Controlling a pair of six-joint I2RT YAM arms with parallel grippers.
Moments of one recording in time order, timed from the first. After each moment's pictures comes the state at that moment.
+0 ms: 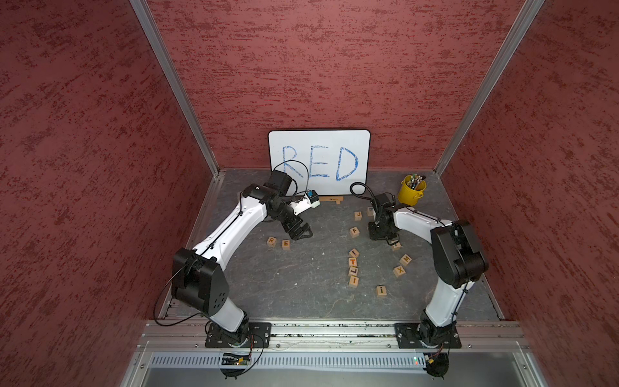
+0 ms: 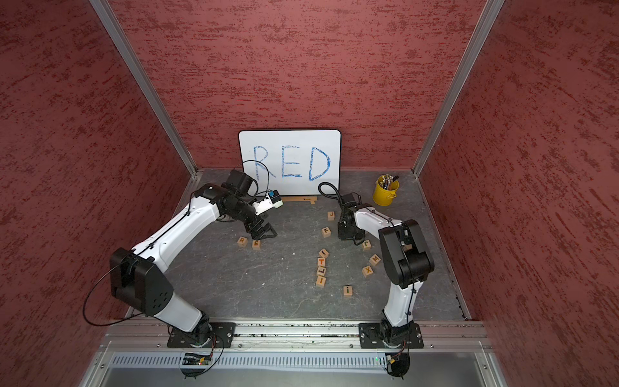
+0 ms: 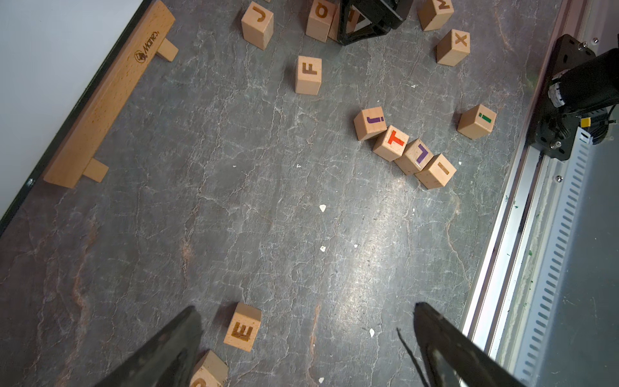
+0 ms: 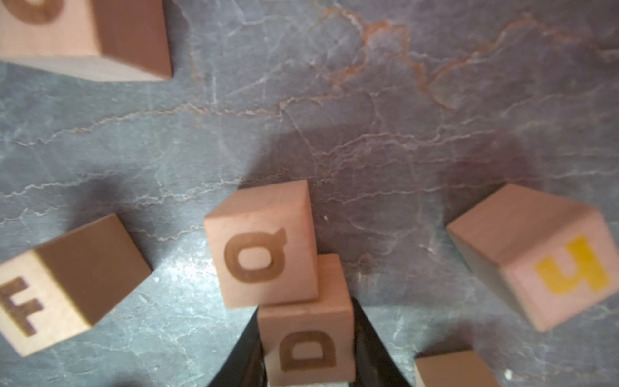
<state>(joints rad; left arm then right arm) -0.38 1.57 1.44 -1.05 0.47 0.60 0.30 1.84 1.17 -0.66 0.02 0.30</state>
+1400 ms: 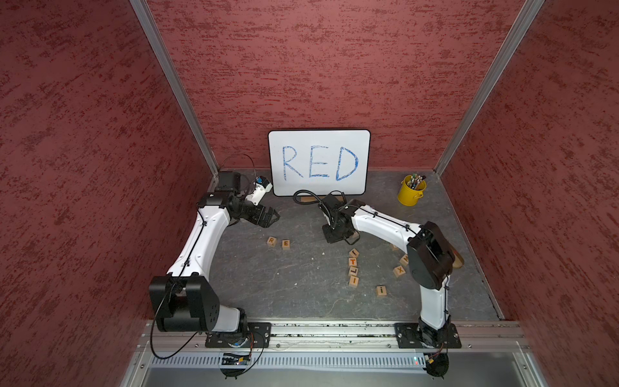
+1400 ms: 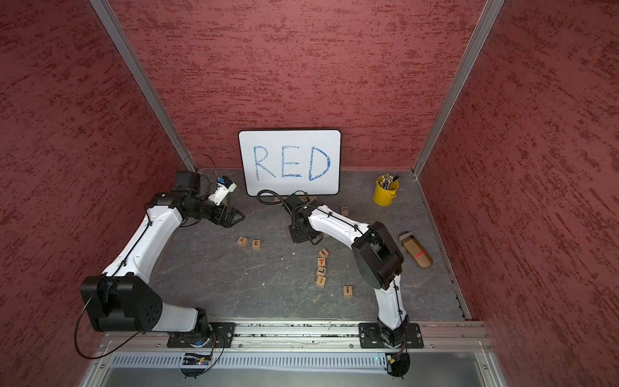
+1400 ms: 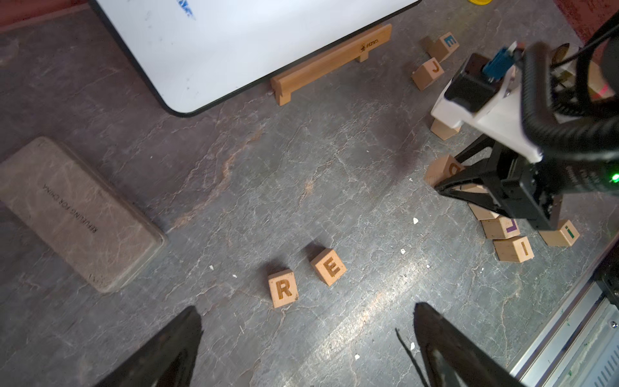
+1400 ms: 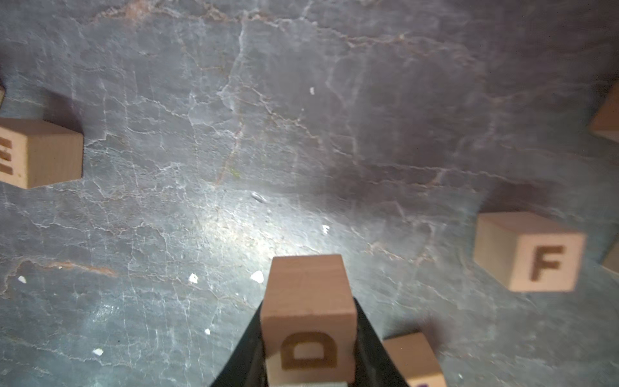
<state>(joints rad) 0.04 1.41 1.29 -0.94 0.49 0.41 0.78 2.04 1.61 -0.89 0.00 0.41</state>
